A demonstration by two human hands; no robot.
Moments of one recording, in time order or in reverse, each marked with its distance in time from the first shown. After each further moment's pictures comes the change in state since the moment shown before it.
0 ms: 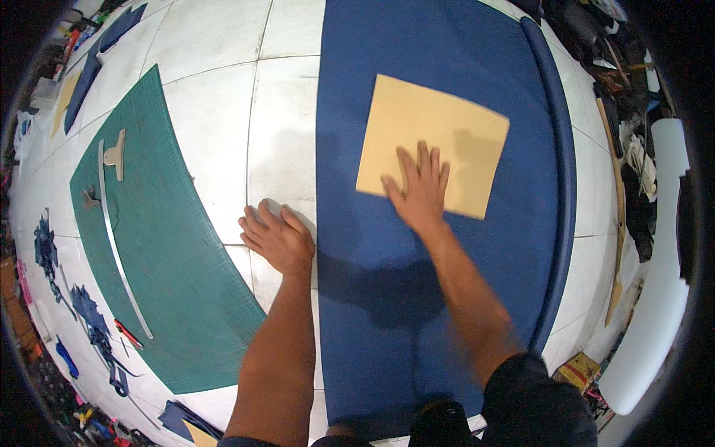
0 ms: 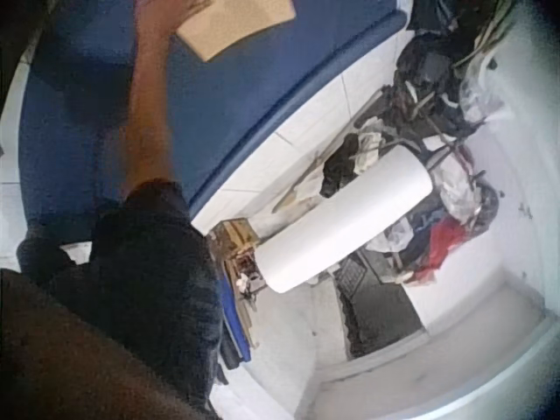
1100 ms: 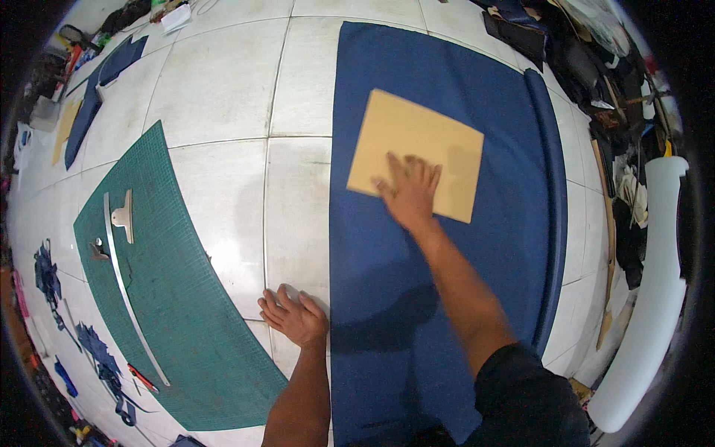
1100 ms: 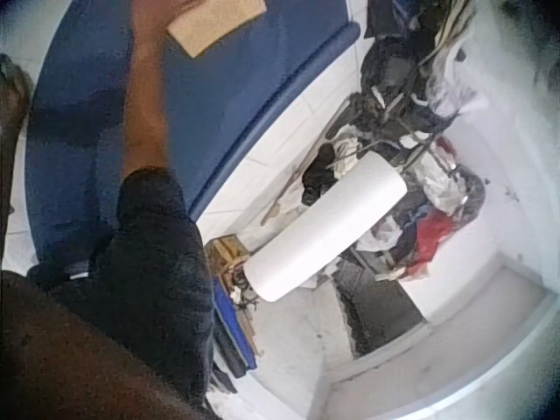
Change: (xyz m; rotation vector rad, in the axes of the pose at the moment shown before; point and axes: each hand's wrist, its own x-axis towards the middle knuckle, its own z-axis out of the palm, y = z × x) left_hand 0.006 -0.001 -0.005 0.001 -0.188 -0.074; right_hand 0.181 -0.014 0.008 -0.089 0.016 -0.041
